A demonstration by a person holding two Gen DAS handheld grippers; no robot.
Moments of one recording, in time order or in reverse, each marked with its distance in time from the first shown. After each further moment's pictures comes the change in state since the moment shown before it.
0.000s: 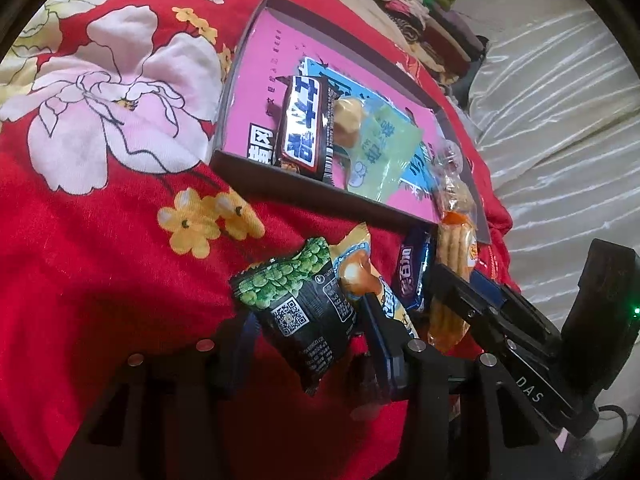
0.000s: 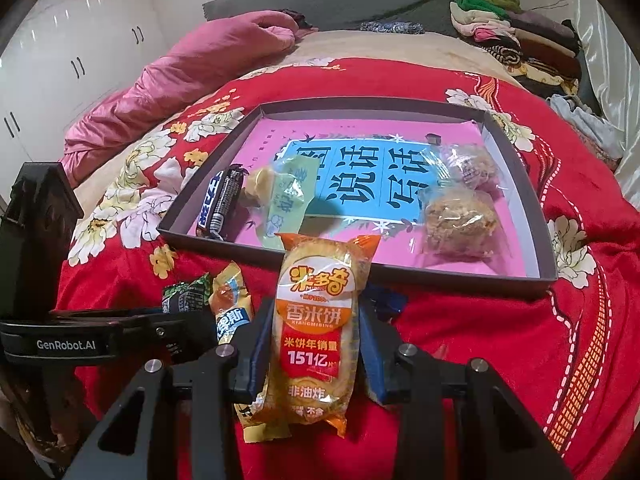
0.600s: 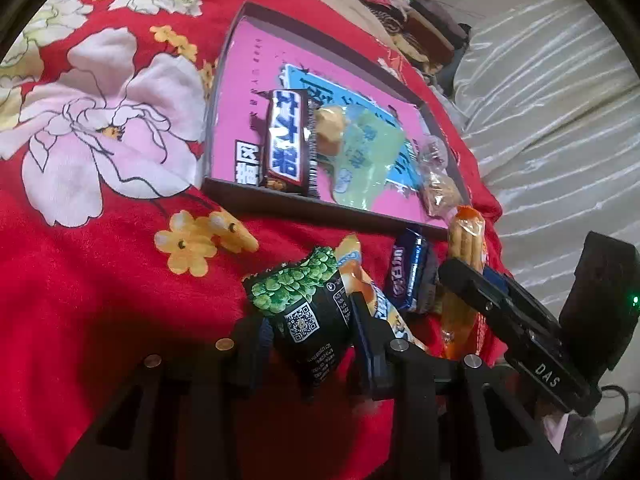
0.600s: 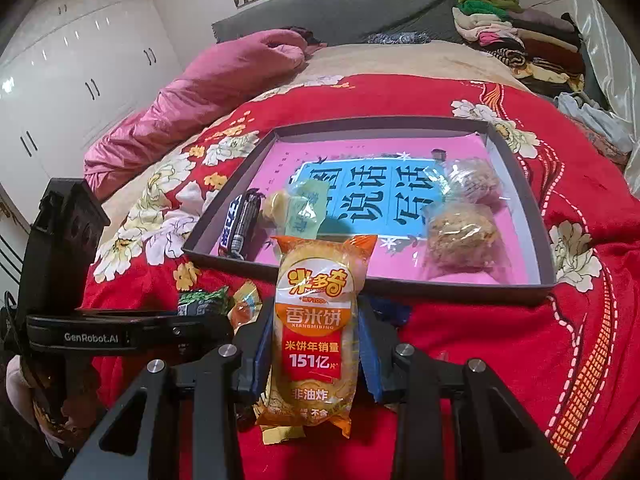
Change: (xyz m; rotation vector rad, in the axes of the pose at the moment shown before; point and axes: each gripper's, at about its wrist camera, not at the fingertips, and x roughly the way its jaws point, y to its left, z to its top) left arm -0.003 -0.003 0.012 0.068 0.022 -0.030; right arm -0.019 -0.007 0.003 0.031 -0.063 0.082
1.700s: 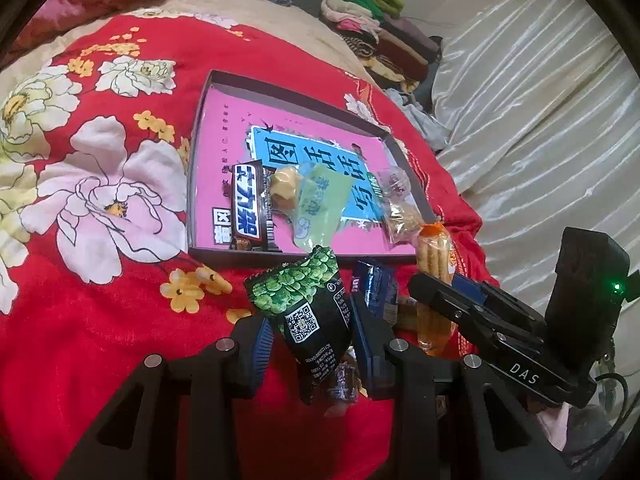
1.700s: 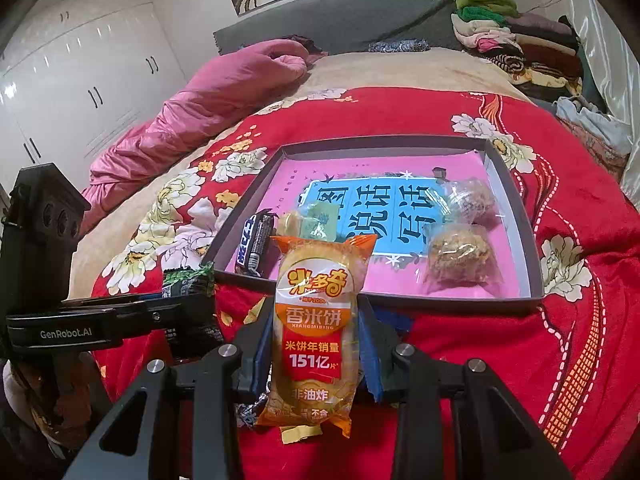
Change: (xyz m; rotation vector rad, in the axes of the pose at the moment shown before) left arm -0.038 -0.030 0.006 0.107 -0.118 0.004; right arm -0.018 0.009 0.009 0.005 -0.026 0.007
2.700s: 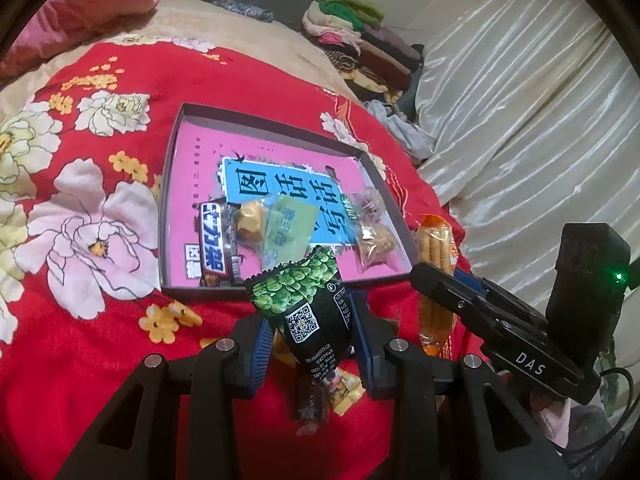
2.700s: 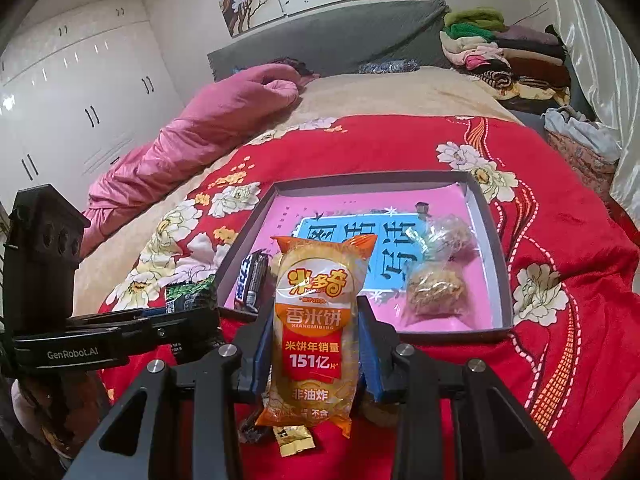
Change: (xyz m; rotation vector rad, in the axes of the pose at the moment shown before) left arm -0.009 -0.022 0.015 0.044 -0.057 -0.030; right arm -0.026 -0.007 0.020 0.020 -0.081 -0.024
